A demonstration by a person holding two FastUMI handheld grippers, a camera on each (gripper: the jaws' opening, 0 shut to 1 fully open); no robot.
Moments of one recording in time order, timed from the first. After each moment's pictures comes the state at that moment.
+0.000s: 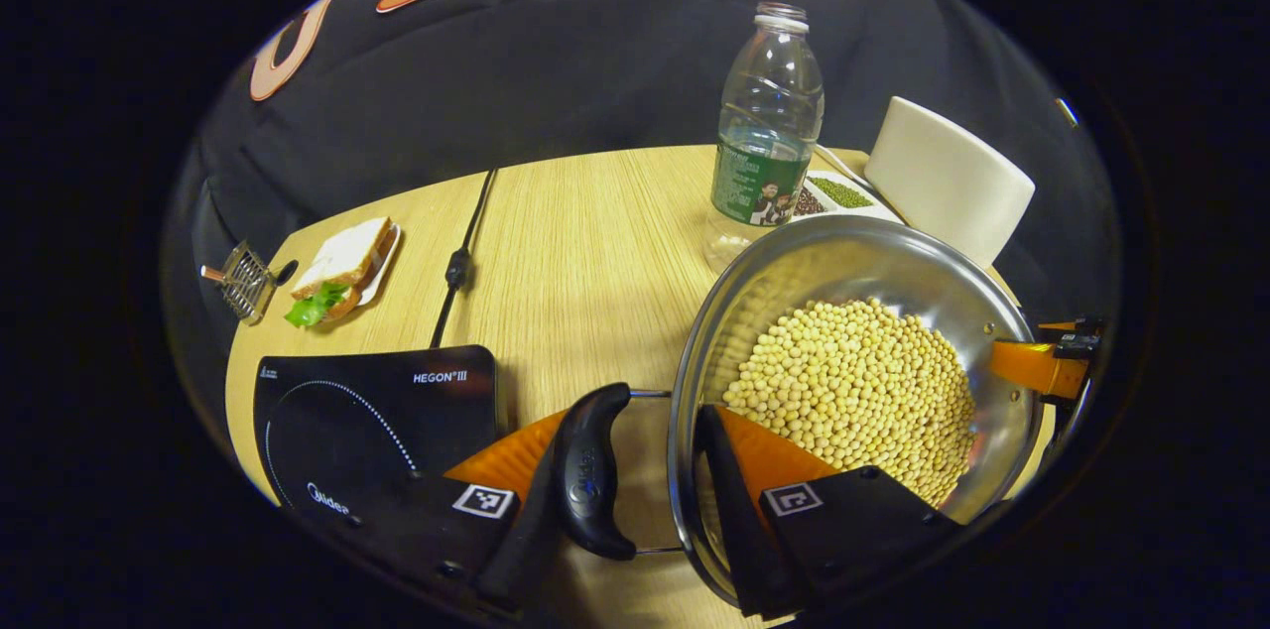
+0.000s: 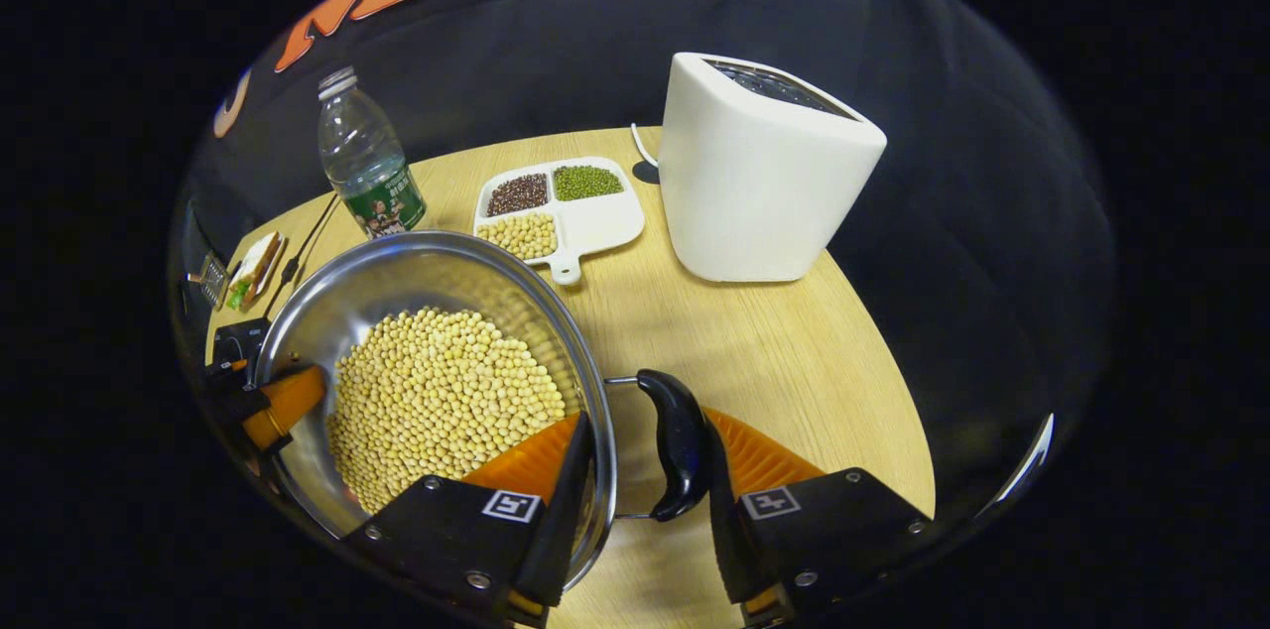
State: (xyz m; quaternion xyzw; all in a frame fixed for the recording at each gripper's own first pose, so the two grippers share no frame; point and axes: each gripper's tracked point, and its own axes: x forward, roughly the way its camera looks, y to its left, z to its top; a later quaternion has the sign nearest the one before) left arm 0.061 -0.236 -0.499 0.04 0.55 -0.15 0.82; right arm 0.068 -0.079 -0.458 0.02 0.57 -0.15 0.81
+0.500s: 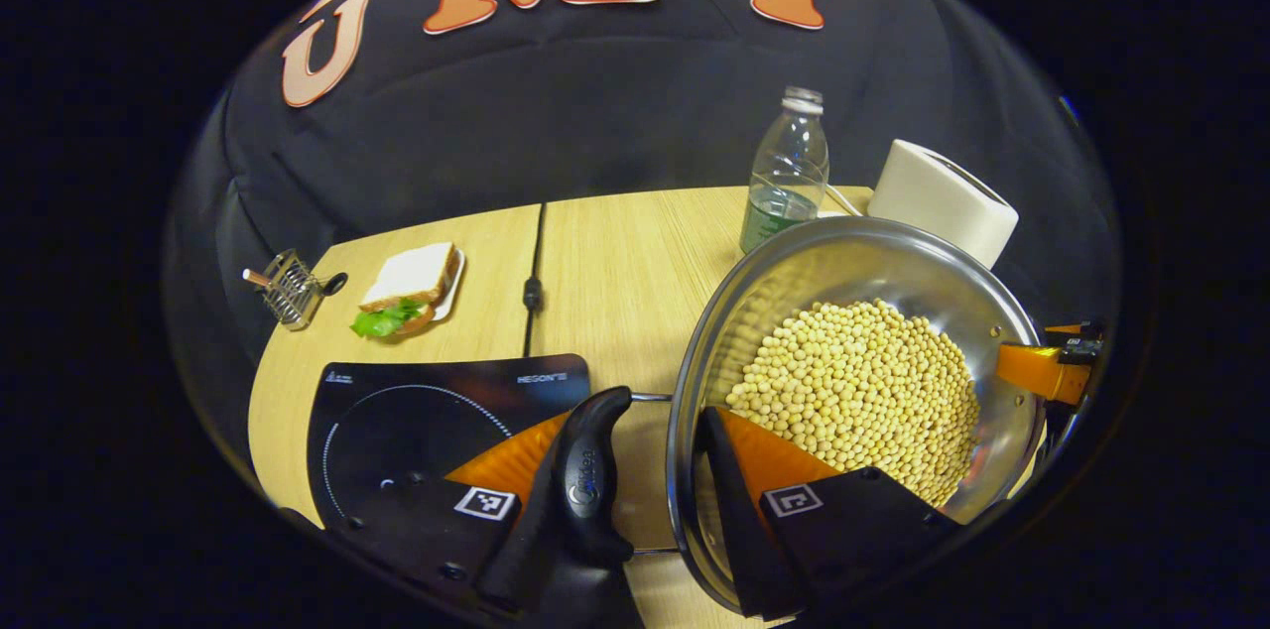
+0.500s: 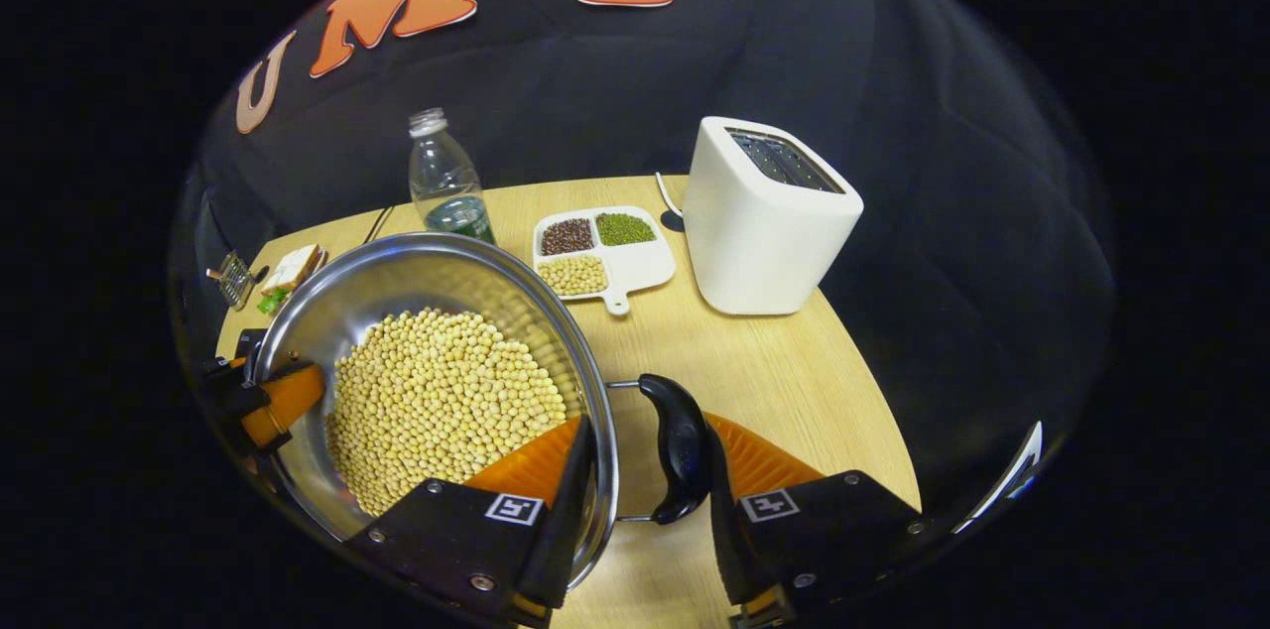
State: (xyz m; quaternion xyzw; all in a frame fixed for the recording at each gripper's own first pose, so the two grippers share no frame) left arm 0.069 -0.184 -0.433 0.04 0.51 -0.12 0.85; right arm 0.071 -0.078 -0.461 0.01 0.53 -0.14 0.84
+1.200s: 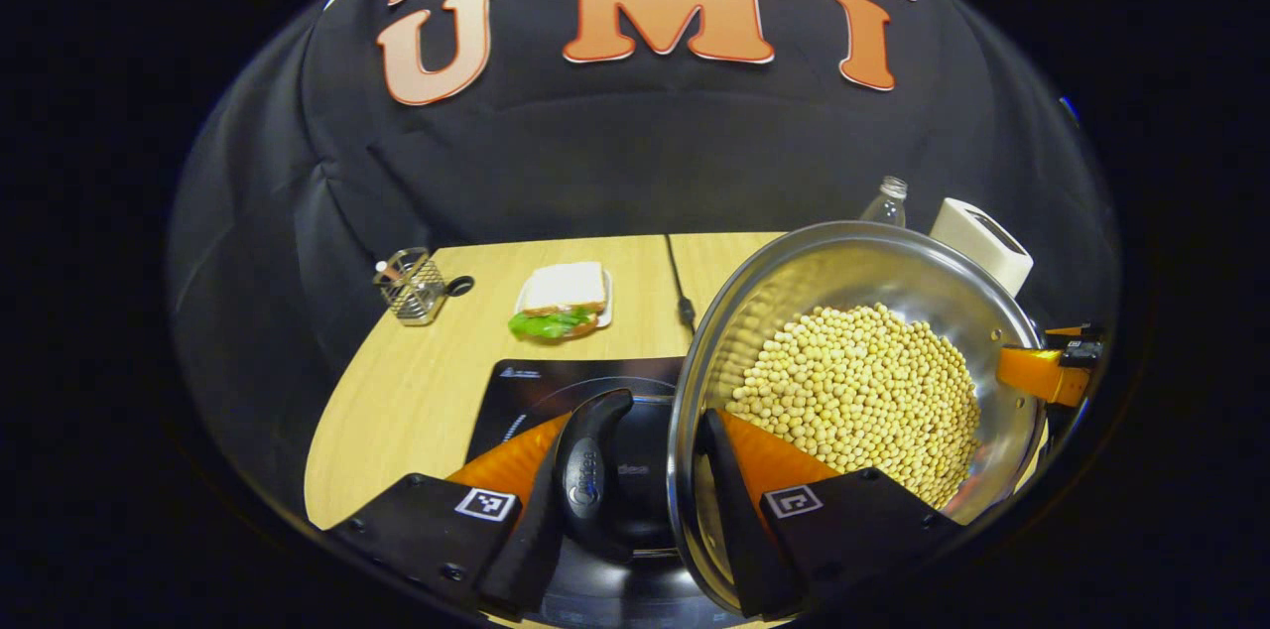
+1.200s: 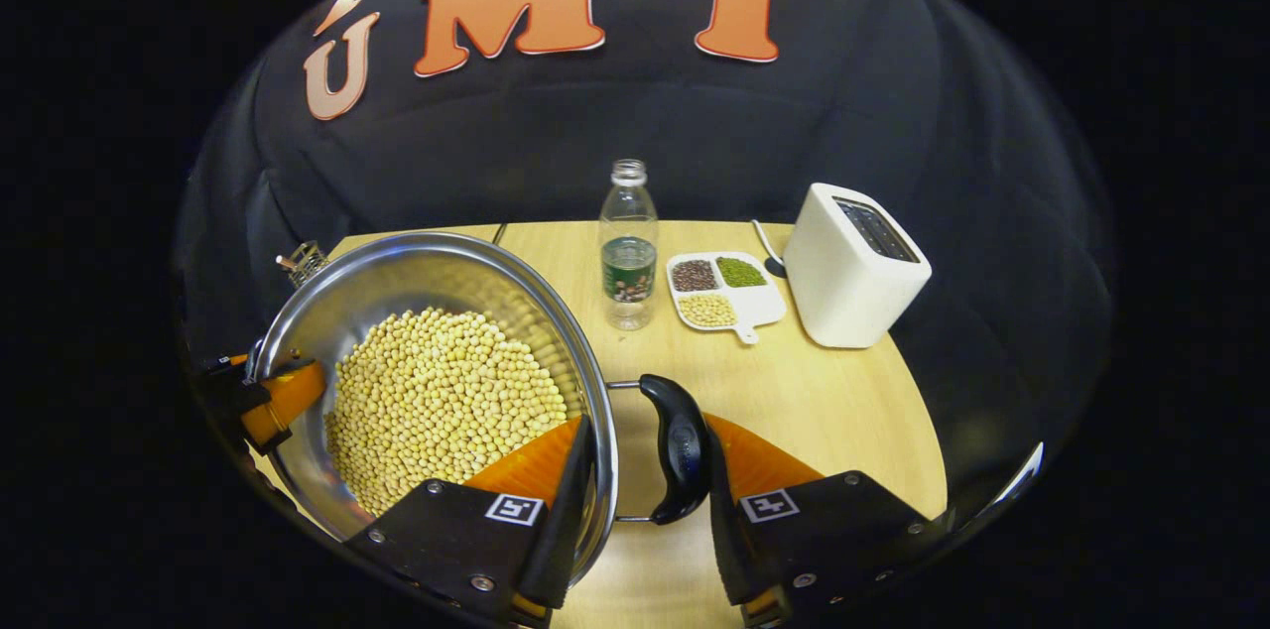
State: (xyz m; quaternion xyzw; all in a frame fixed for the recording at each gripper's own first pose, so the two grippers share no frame) left arm 0.063 -0.038 -0.359 0.04 0.48 -0.05 0.87; right arm 0.091 -0.084 -0.475 0.01 0.50 -0.07 0.86
